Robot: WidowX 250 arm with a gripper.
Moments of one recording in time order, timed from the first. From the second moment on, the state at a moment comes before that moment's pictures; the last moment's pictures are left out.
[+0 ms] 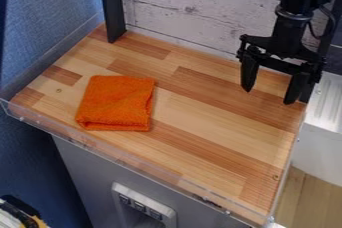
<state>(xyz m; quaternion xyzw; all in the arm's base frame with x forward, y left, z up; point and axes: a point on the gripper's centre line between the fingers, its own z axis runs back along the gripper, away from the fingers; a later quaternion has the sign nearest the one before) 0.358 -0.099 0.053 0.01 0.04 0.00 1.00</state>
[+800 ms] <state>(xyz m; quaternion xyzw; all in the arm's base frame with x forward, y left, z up) 0.320 0.017 0.029 -0.01 0.00 0.03 1.00</state>
